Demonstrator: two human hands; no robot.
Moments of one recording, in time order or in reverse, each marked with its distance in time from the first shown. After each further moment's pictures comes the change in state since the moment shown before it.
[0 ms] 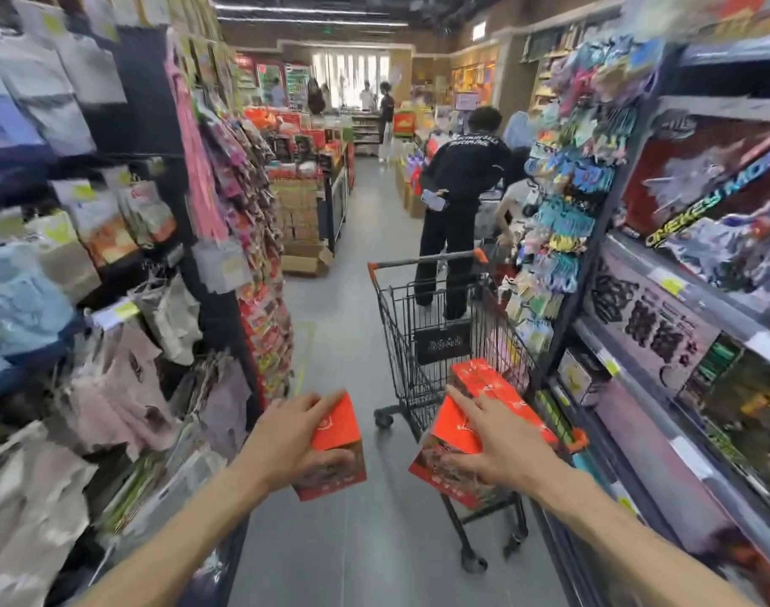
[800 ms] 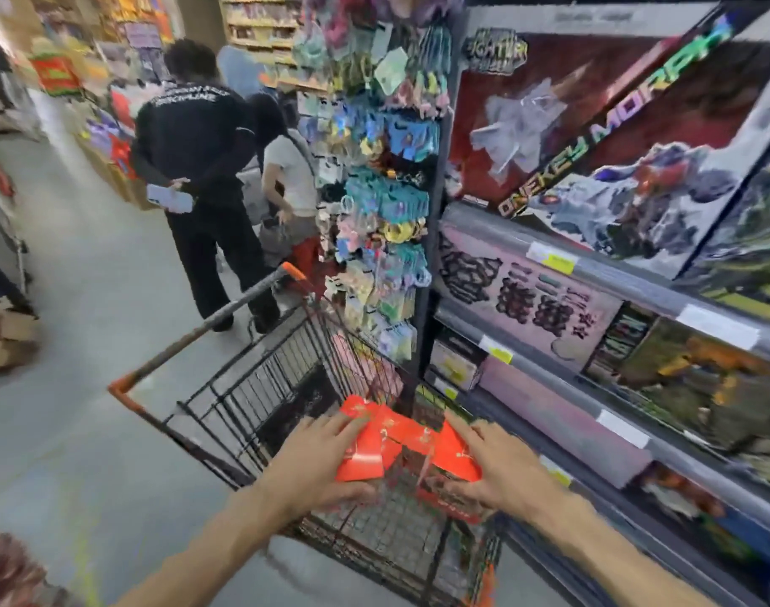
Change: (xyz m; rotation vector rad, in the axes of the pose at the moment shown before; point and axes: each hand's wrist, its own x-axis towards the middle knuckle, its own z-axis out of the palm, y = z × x) left_hand 0.539 0.012 0.164 -0.057 -0.216 0.825; right_hand 0.235 0.242 0.055 -0.004 -0.015 0.684
